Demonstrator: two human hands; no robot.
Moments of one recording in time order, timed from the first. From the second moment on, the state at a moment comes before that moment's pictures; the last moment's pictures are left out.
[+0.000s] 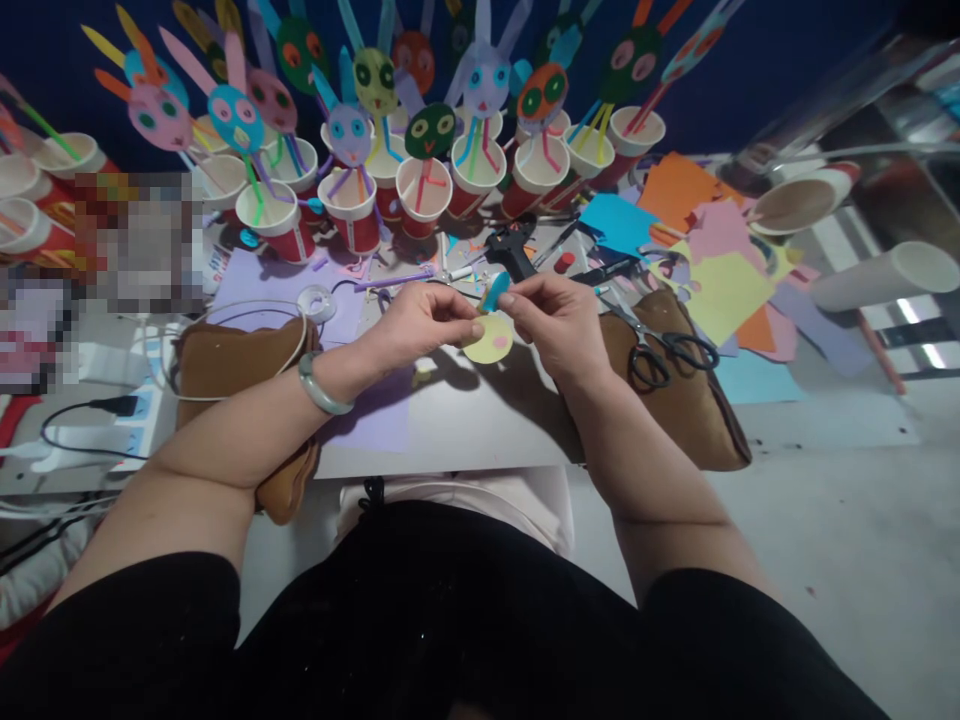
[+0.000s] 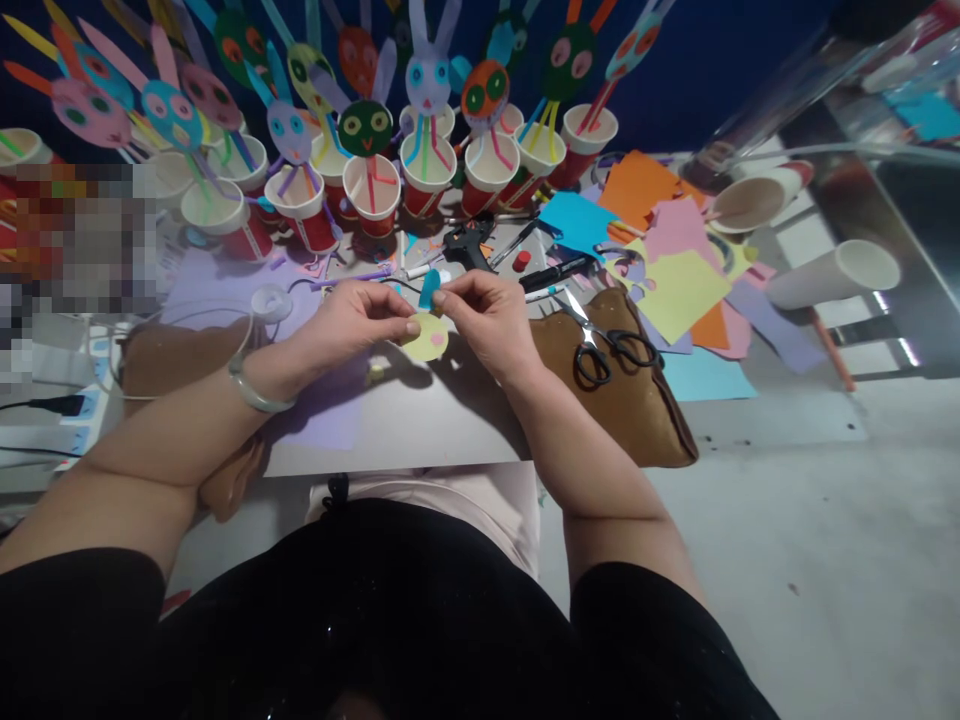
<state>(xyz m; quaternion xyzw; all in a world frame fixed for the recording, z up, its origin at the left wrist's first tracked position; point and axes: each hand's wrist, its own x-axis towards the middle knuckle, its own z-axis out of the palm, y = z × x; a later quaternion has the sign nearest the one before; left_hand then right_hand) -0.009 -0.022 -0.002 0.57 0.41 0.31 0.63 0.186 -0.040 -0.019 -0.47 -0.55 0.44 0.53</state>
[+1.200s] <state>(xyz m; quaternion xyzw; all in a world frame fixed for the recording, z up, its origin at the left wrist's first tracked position) -0.008 -0.021 -0.004 0.59 0.43 0.31 0.61 0.180 -0.043 -0.018 -0.47 -0.56 0.48 0.48</state>
